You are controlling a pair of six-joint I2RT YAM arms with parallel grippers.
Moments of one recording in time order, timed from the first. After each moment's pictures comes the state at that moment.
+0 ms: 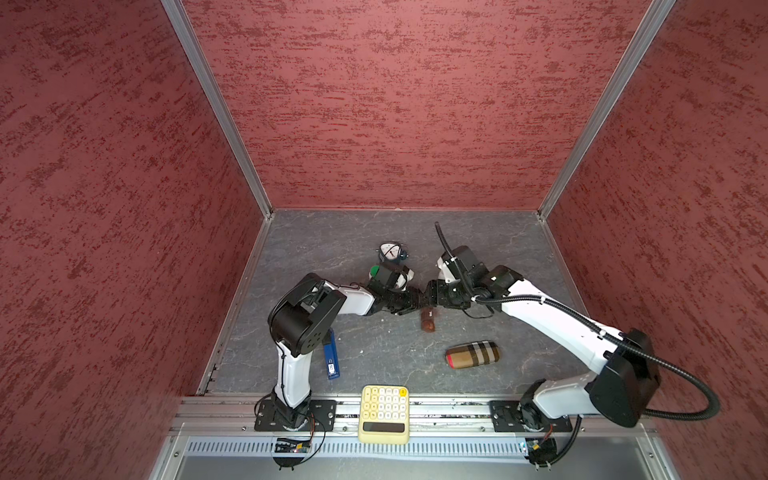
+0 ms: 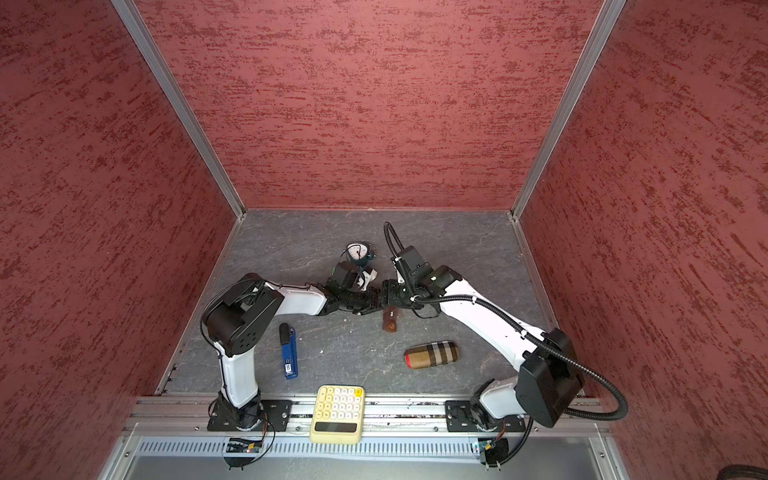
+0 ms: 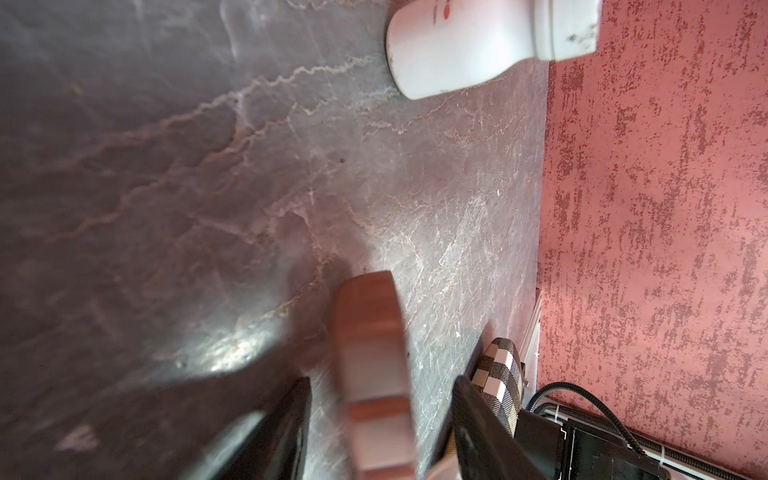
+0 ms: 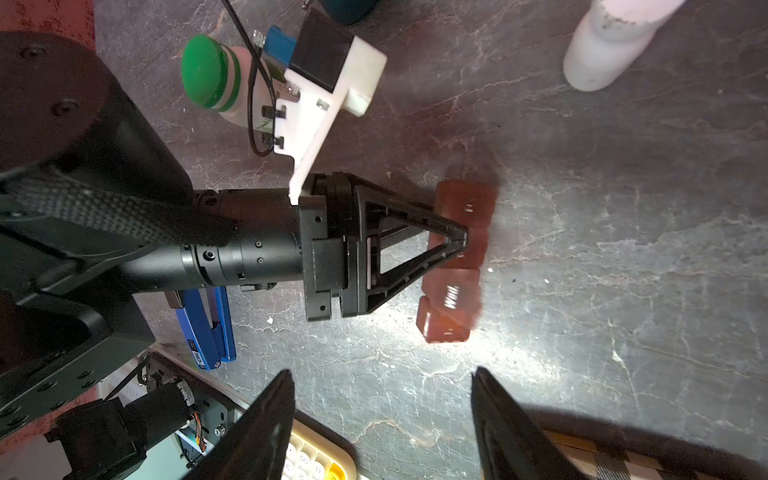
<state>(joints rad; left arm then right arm) -0.64 1.94 0.95 0.22 0.59 -0.83 0.66 1.41 1.15 -0.74 -0.18 0.68</state>
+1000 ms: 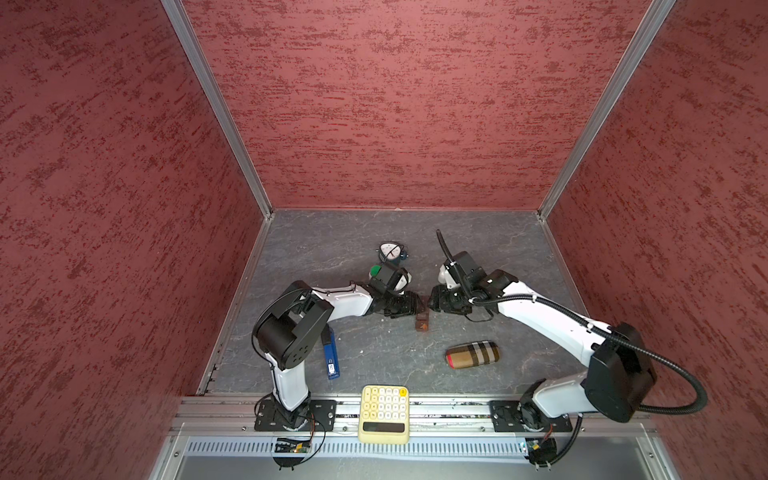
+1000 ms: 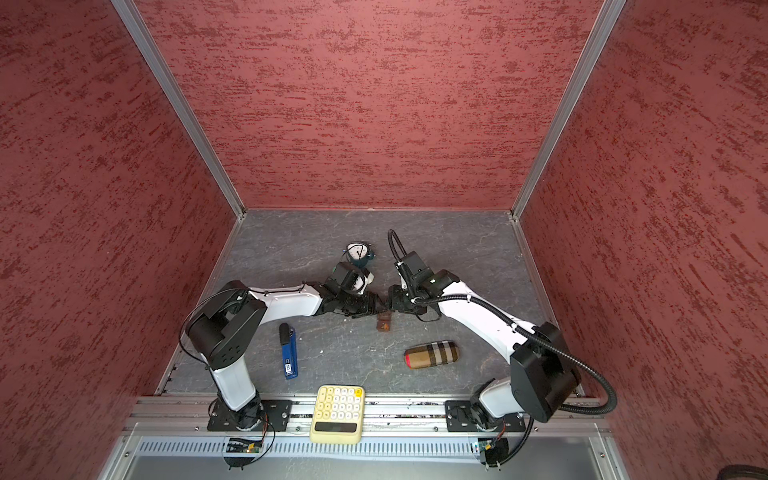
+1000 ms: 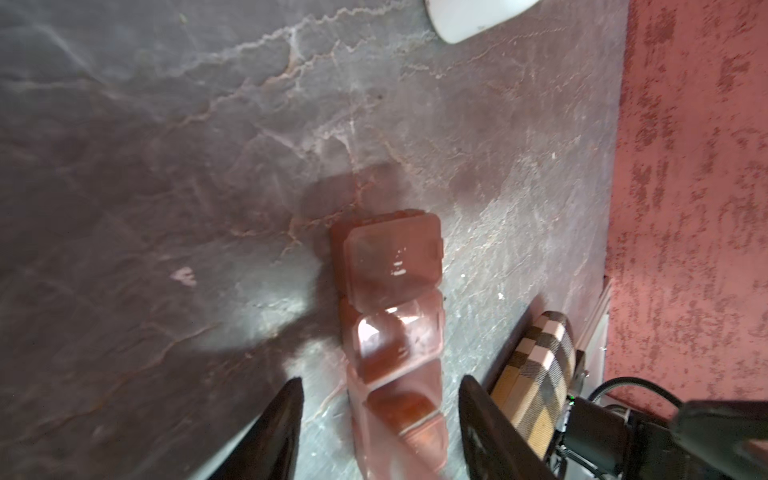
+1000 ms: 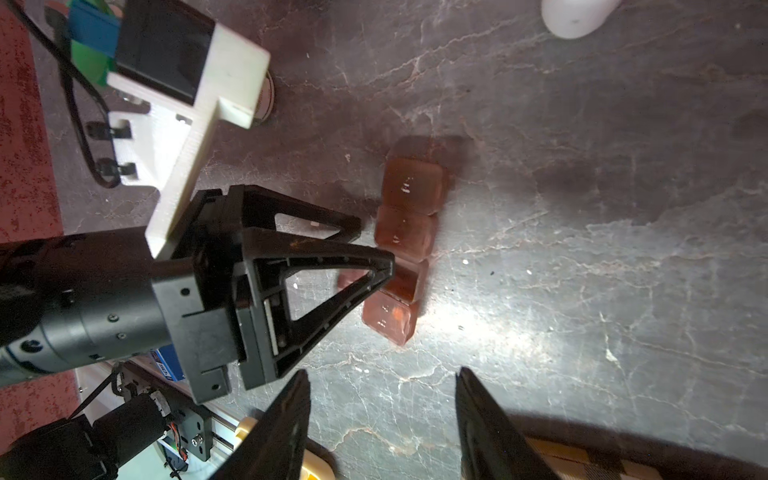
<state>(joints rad) -0.67 1.81 0.96 -0.09 0.46 -0.70 0.62 1.44 1.05 -0.69 -0.21 0.68</state>
